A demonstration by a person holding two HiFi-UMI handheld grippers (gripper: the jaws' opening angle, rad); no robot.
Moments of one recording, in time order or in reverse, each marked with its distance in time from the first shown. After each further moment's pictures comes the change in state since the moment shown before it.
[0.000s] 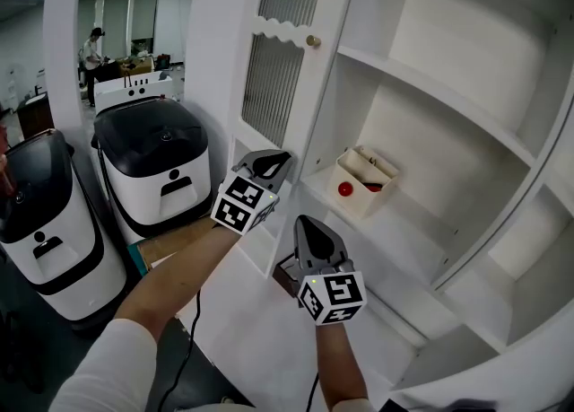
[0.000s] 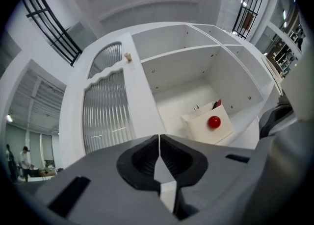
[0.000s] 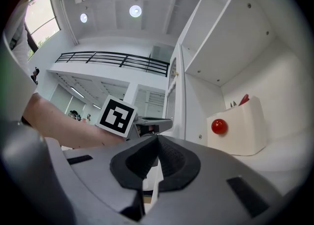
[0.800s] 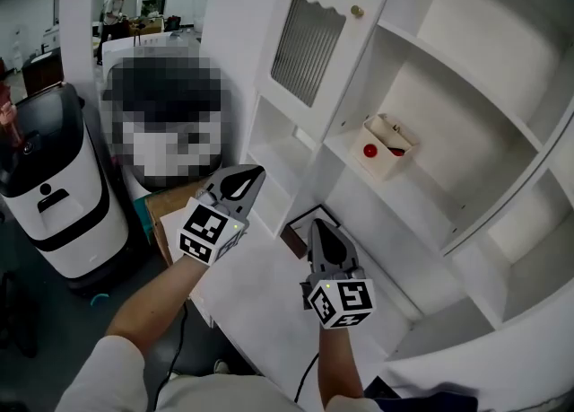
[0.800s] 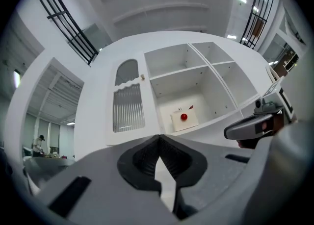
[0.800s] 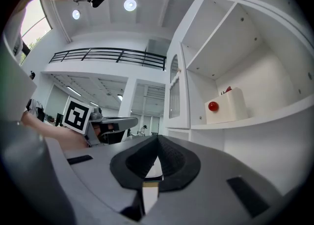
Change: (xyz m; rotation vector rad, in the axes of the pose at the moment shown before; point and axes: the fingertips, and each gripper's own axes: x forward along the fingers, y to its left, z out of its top) left arm -0.178 -0.035 -0.031 -0.114 -0.024 0.078; right arm -0.075 0.058 -0.031 0.054 0.087 -0.035
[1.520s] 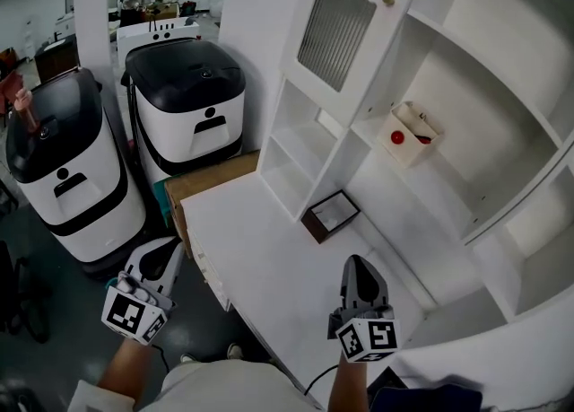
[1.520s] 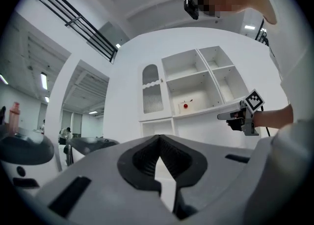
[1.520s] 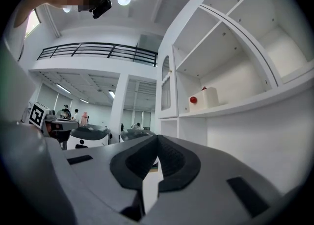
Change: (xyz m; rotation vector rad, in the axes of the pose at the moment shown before) left arm -0.256 0.004 -0.035 -0.074 0.135 0.196; right arm -0.094 0.012 -0.027 0.042 0.068 -0.121
